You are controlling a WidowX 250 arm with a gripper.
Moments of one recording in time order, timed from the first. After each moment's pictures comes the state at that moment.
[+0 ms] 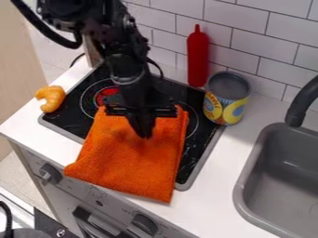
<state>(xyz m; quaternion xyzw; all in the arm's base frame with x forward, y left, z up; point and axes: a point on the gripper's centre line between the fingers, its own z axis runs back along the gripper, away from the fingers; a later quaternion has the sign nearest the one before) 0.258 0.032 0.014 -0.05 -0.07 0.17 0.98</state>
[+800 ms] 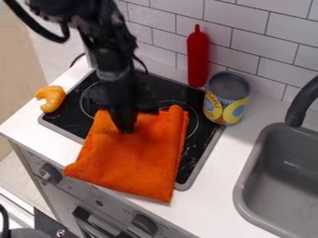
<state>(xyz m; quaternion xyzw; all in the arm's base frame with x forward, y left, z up) 0.251 0.067 0.010 0.01 -0.06 0.19 0.98</state>
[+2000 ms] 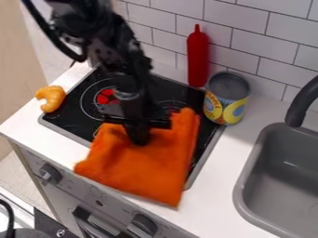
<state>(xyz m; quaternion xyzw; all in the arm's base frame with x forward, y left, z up) 0.259 0.027 -0.012 -0.01 -0.07 0.16 0.98</state>
